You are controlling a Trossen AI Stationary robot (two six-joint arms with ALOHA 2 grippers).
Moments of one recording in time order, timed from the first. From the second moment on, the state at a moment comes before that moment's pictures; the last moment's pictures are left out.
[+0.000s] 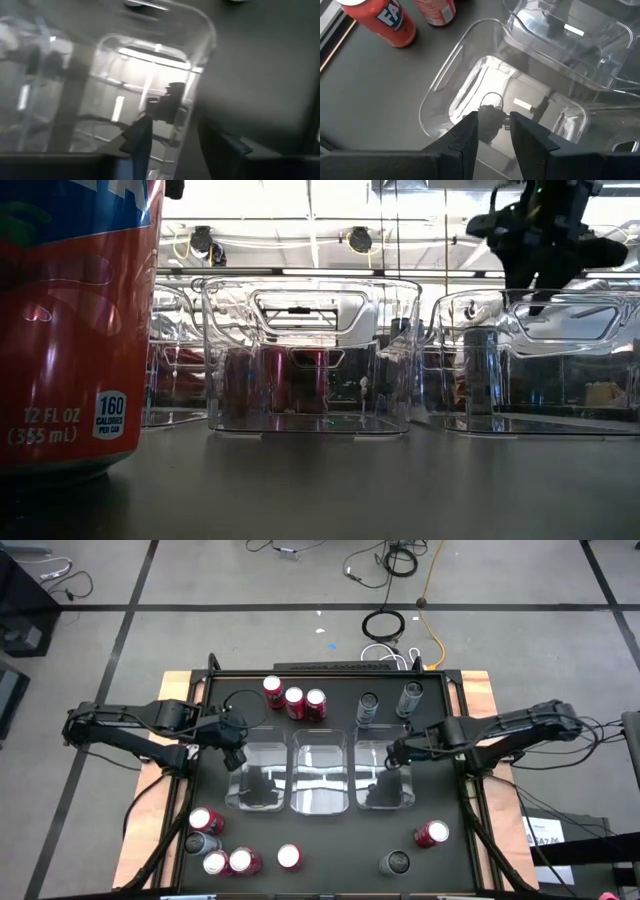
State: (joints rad) left arm -0.05 1.04 1.09 -1.19 -0.24 -0.51; right arm 0.14 1.22 1.01 -1.19 0.30 1.46
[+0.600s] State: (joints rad) left arm -0.05 1.04 1.09 -1.18 -0.24 -0.52; right arm 0.05 1.24 0.75 -0.96 0.18 1.46
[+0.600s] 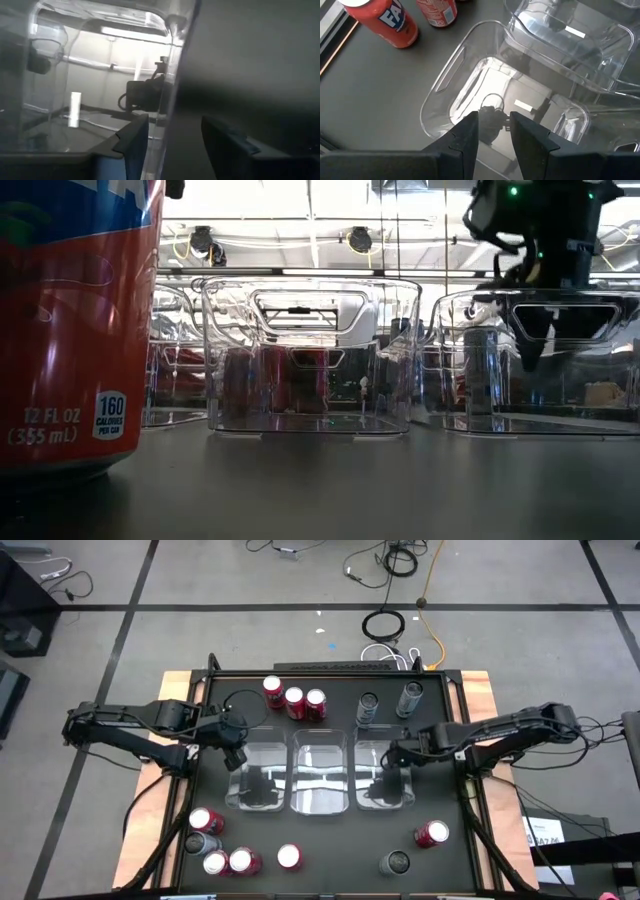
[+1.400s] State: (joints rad) left arm -0.05 1.04 1.09 -1.13 -0.24 -0.52; right arm 0.09 1.24 0.73 -0.90 0.18 1.55
